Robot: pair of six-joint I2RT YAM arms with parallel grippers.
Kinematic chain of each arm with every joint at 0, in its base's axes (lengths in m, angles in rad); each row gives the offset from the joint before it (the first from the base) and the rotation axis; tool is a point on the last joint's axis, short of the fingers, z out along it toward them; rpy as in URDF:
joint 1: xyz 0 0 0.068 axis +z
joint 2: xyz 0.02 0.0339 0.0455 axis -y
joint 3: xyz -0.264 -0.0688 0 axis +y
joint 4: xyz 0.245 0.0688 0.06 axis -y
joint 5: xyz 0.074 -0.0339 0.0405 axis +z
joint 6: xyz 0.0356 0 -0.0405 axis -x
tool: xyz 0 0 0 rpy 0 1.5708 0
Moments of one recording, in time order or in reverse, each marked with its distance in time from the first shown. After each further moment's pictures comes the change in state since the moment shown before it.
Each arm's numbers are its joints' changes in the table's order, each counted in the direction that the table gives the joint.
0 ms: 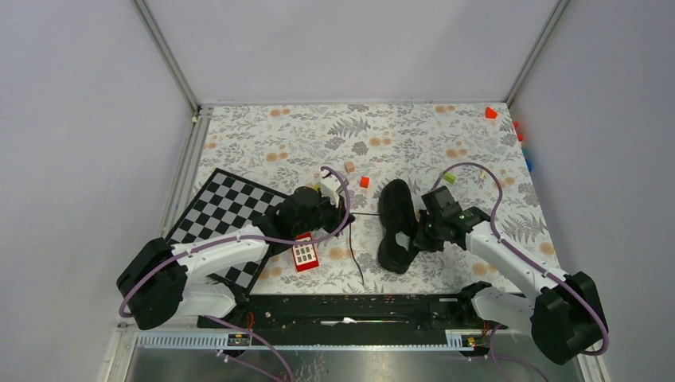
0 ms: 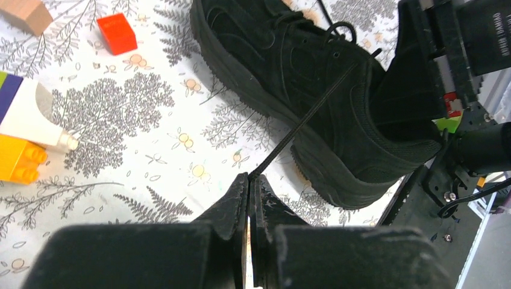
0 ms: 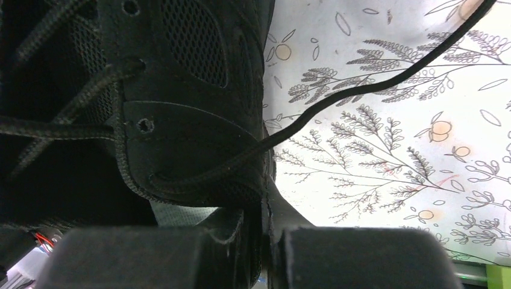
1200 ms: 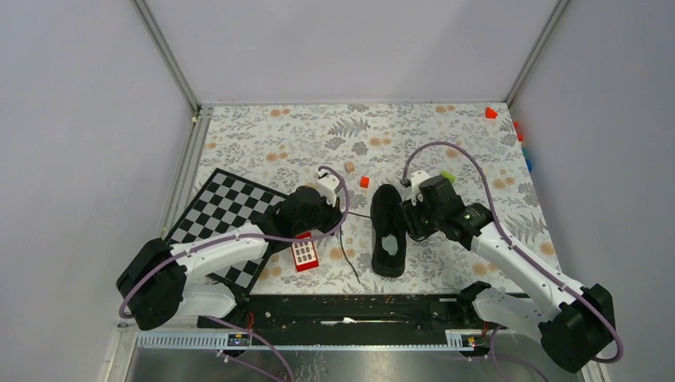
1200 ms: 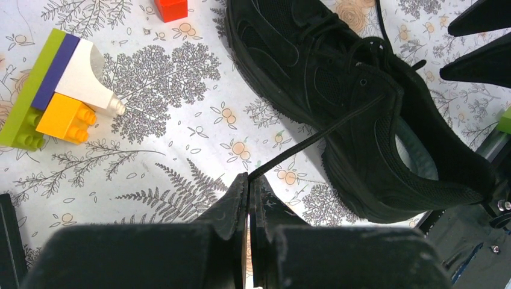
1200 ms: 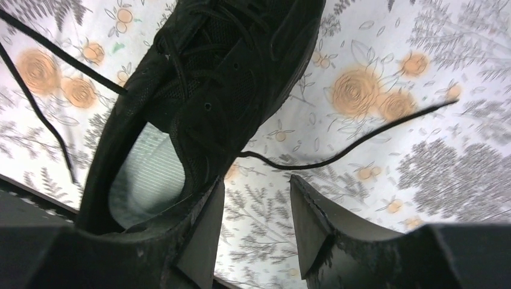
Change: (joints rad) left arm 0.015 0.006 -0.005 -0.133 0.100 -0.016; right arm 0.097 0.088 -0.109 0.052 -0.098 0.615
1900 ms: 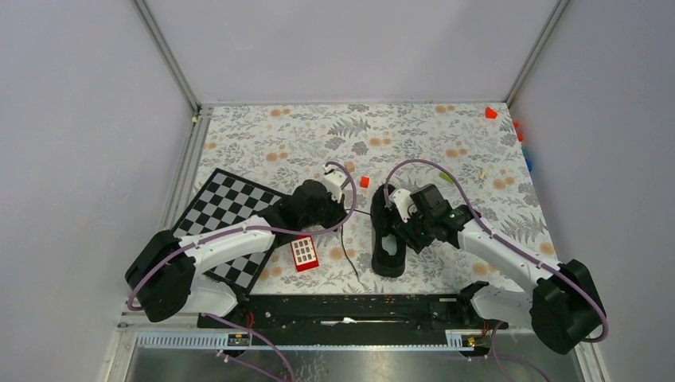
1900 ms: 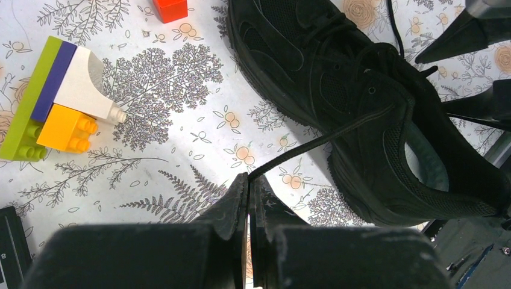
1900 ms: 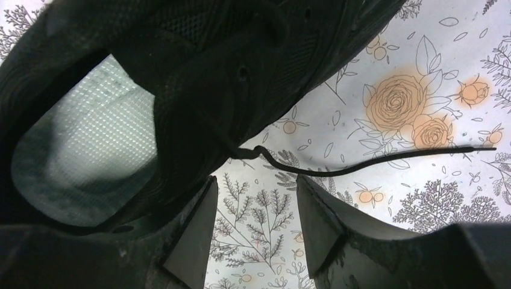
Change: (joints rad) left arm 0.010 -0.076 -0.089 -0.058 -0.013 -0.034; right arm 0.000 -0.136 0.076 0.029 0.091 0.384
